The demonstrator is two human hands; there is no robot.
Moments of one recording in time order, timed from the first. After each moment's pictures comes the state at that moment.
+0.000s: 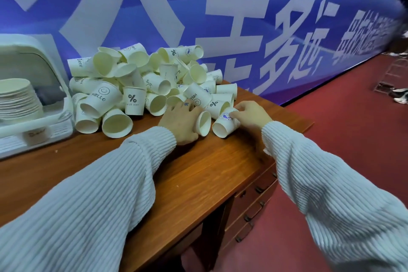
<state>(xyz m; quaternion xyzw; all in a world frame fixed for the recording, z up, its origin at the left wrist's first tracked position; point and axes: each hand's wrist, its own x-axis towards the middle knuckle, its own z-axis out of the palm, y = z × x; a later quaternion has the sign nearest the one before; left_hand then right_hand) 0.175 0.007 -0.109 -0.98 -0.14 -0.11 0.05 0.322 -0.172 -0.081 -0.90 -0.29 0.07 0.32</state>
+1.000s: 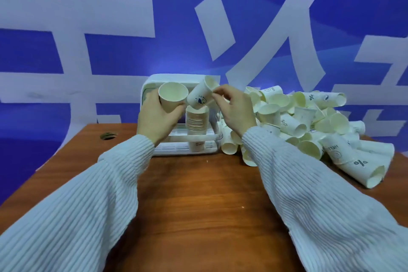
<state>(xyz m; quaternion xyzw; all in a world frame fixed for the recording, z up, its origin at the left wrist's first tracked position) -0.158 0.151 -0.031 -0.69 -0.44 -0.54 -0.21 0.058 0.111 -0.015 -0.55 -0.64 -0.07 0.53</state>
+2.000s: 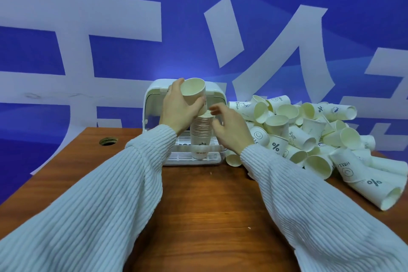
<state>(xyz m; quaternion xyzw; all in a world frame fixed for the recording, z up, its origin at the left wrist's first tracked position) -0.112 0.199 -0.008 -0.71 -0.42 -0.54 -0.19 0.045 0.133 -0.035 -0.63 -0.67 -0.04 0.39</state>
